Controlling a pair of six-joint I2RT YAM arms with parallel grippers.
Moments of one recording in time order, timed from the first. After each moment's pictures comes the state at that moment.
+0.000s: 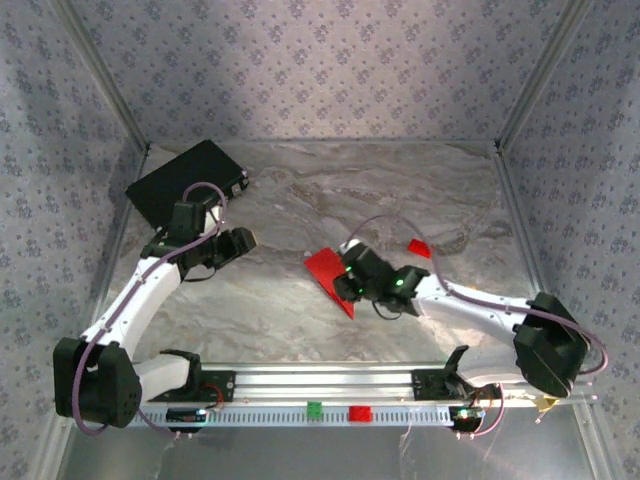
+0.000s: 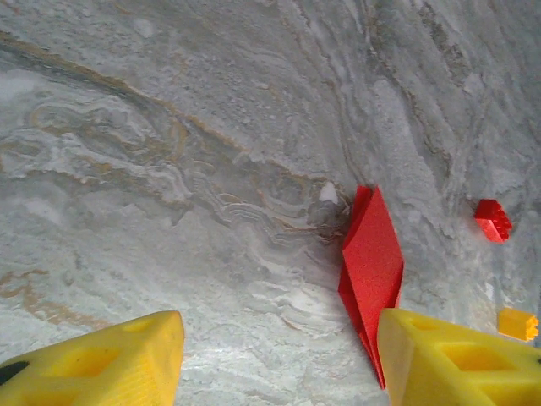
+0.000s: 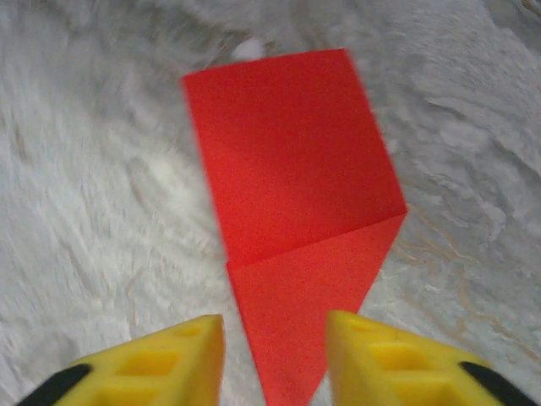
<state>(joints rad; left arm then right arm) -0.20 1.15 0.81 -0.56 0.40 -0.64 0.86 1.28 0.72 -0.31 0.09 0.45</state>
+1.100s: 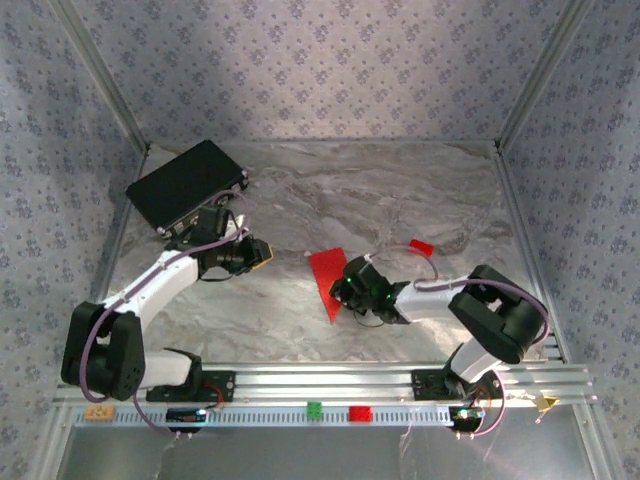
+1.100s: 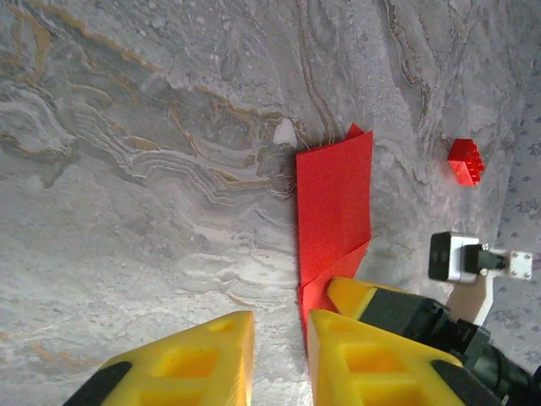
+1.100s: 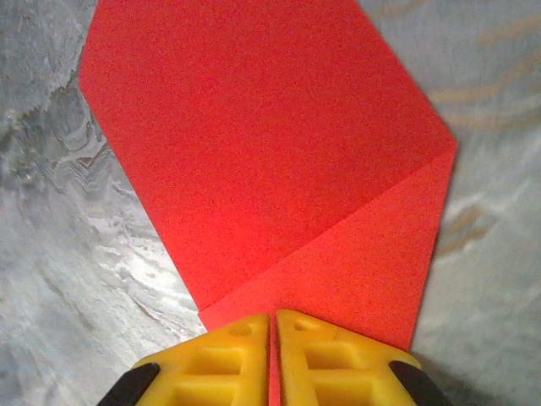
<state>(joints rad) -0.31 1.31 0.77 -0.42 0.53 -0.72 0.88 1.57 0.52 0.26 0.00 1.34</state>
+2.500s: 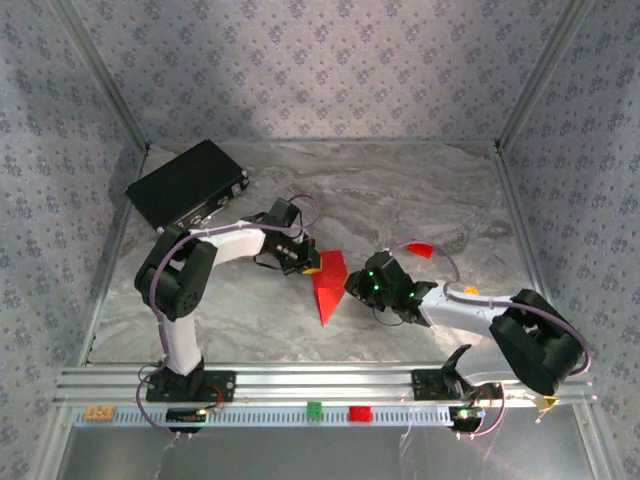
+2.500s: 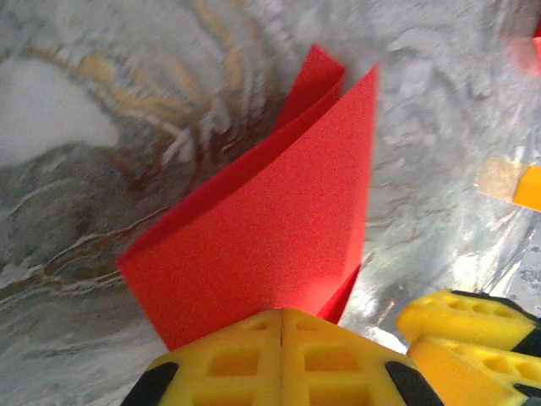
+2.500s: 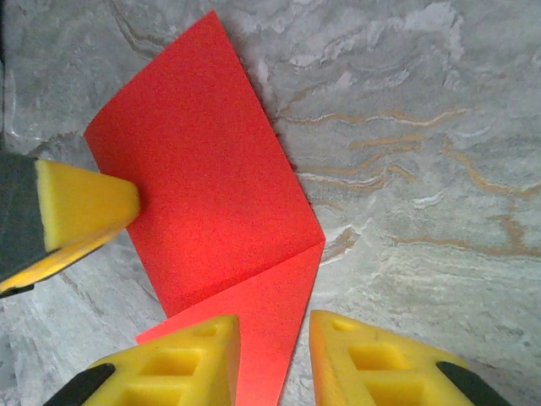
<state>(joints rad) -0.59 1.87 1.09 -0.37 0.61 -0.70 0.75 1.33 0.46 0.09 -0.06 1.16</state>
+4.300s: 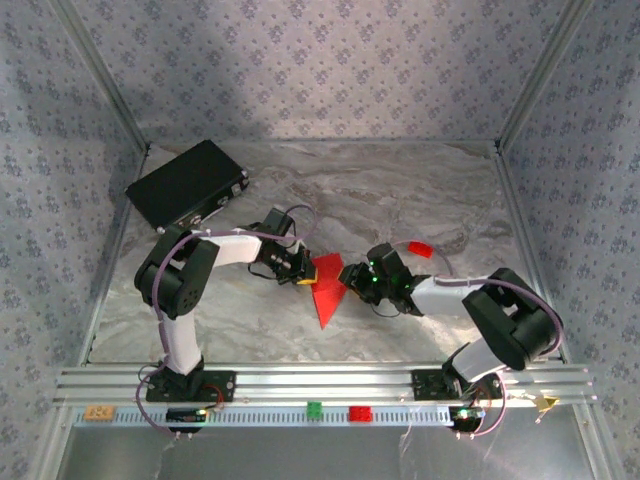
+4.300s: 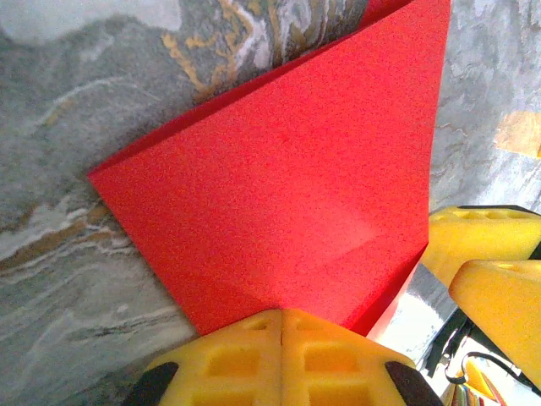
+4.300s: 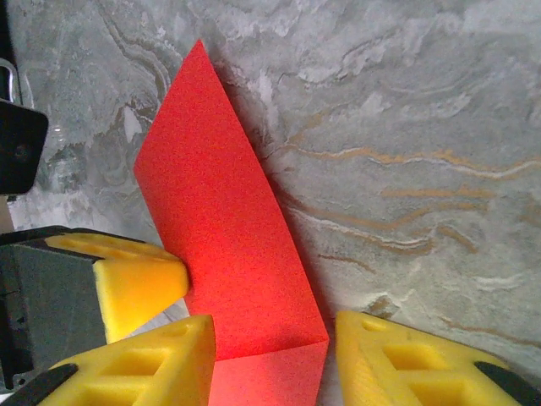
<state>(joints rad) -0.56 1.88 1.00 -0.31 0.69 -0.61 0.66 1.50 0.48 0.27 -0.23 1.19</state>
